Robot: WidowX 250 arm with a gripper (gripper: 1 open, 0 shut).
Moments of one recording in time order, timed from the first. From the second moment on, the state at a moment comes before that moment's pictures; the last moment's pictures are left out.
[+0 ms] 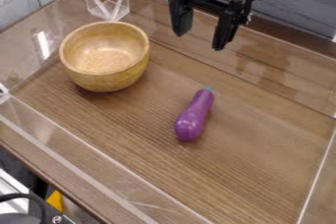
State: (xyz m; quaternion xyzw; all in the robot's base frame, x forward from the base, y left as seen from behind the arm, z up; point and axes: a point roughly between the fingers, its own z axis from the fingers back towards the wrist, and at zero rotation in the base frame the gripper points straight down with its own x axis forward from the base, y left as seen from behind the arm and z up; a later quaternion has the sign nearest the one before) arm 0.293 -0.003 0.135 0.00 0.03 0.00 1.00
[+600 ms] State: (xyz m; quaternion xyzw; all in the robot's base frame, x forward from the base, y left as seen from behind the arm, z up) arm 0.262 -0.032 0.093 -0.02 0.05 0.01 1.00
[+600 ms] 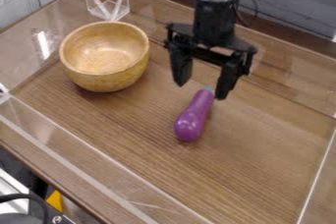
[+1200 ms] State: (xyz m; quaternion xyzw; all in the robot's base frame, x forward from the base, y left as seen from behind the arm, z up) arm 0.266 -0.030 0.081 -0.02 0.01 0.02 1.00
